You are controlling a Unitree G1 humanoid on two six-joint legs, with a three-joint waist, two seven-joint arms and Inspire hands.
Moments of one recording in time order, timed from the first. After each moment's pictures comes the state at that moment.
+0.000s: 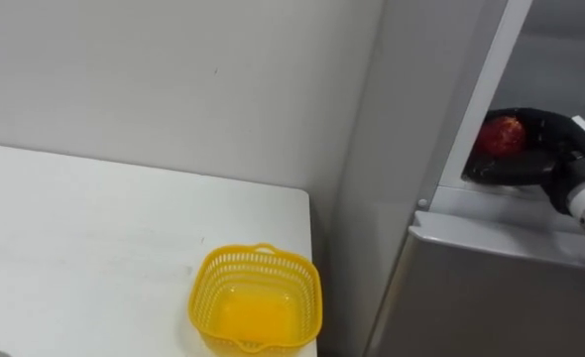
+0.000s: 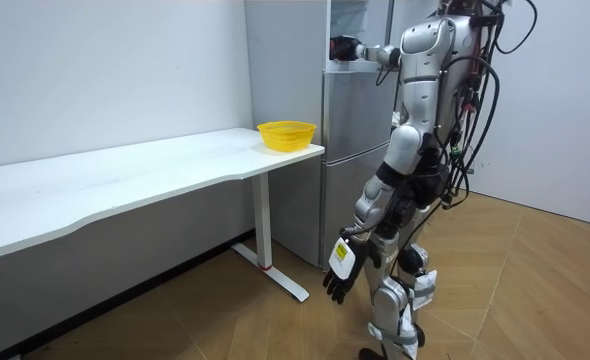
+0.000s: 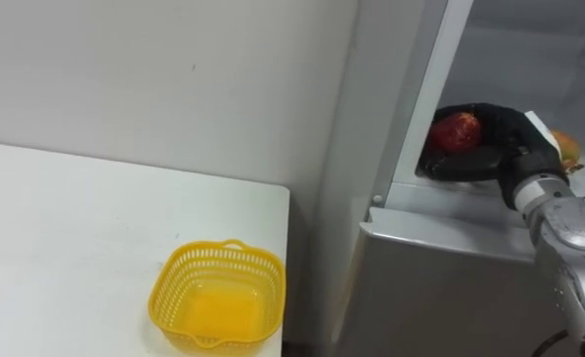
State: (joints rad) left arm 0.18 0.30 -0.02 1.00 0.44 0.21 -0.03; right arm -0.81 -0.66 0.05 0.70 0.32 0.04 0.05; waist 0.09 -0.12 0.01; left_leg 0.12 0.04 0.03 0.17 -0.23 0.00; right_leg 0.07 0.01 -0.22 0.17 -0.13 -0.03
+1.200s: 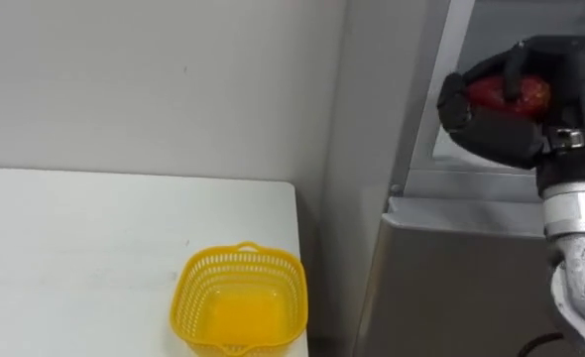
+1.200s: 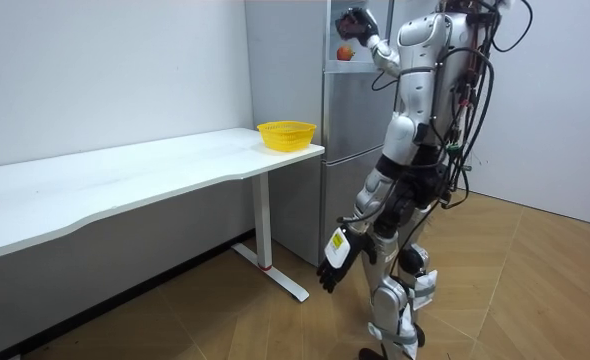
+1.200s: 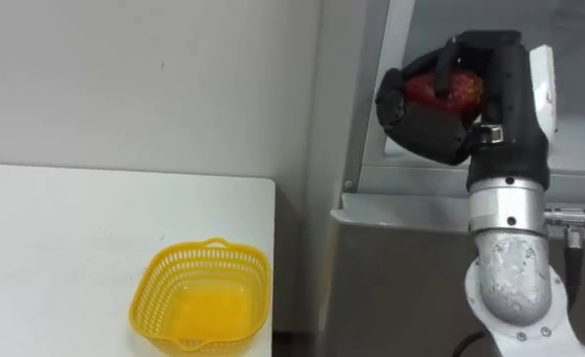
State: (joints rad) left arm 0.18 0.26 -0.08 1.06 0.44 0.10 0.08; right arm -0.46 -0.45 0.02 -0.22 -0.07 -0.02 -0.43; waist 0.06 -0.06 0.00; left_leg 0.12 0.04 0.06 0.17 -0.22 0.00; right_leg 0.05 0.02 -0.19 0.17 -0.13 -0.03
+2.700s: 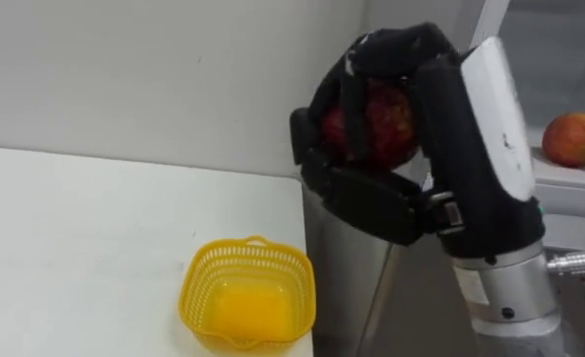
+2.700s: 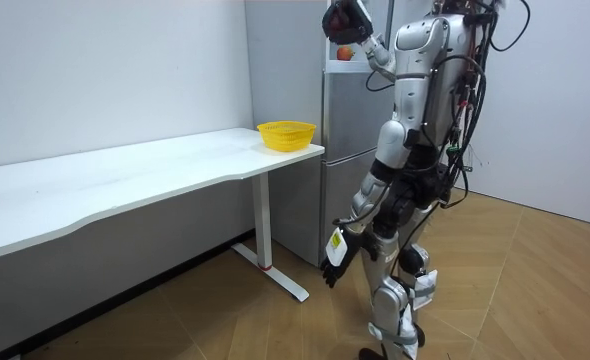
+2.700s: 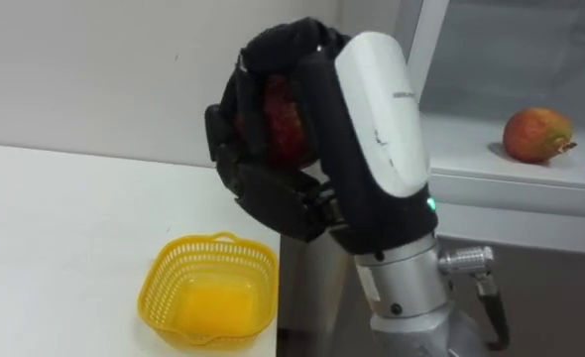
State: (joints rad) left arm 0.08 0.28 -0.17 1.16 0.42 0.04 0.03; right arm -0.41 -0.39 0.28 -0.35 -0.58 -0.18 -0.32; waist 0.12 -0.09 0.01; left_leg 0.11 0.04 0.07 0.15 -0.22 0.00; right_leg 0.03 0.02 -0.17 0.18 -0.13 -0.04
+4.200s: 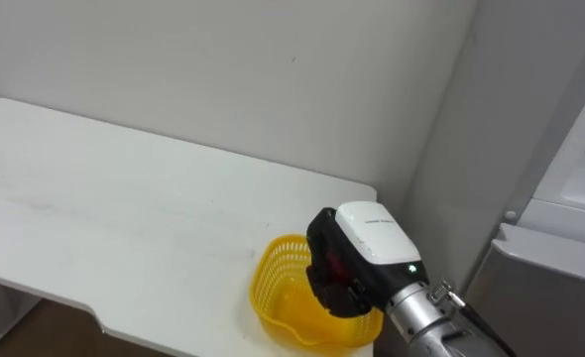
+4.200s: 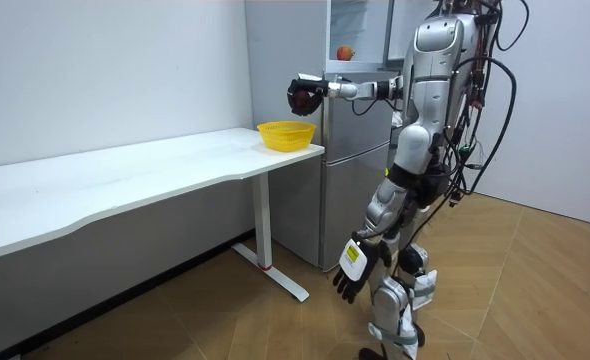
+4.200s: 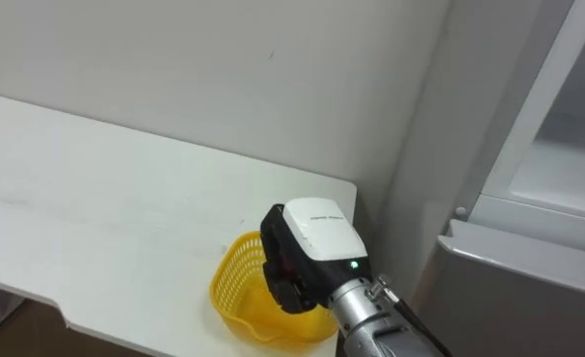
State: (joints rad) left arm 0.07 0.29 -0.17 1.14 0.45 0.06 -0.02; right arm -0.49 -0.37 0.44 0.32 -0.70 -0.09 -0.20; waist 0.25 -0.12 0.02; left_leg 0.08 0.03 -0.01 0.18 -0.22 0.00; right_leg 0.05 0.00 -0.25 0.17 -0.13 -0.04
